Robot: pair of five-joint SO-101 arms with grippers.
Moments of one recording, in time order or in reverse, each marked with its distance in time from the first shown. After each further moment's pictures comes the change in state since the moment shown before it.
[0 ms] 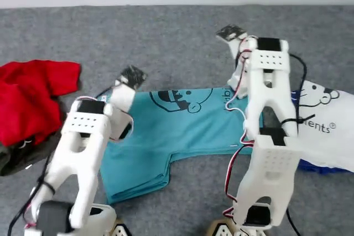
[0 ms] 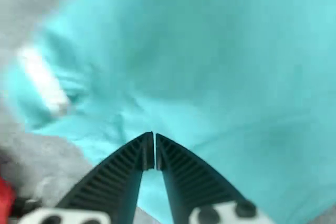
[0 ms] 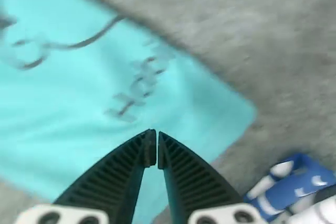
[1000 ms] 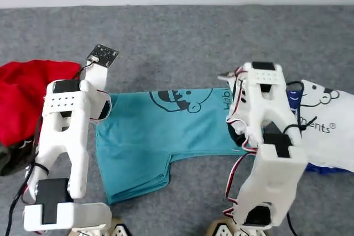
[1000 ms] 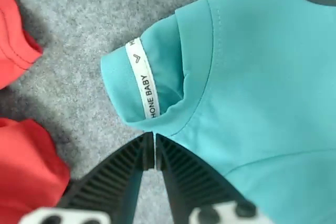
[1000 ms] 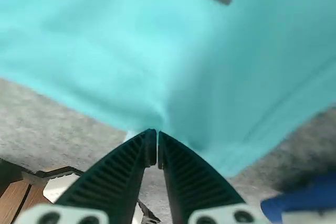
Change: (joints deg) left arm -11.7 12.9 -15.6 5.3 -1.7; right arm 0.3 -9.8 26.5 6.2 -7.6
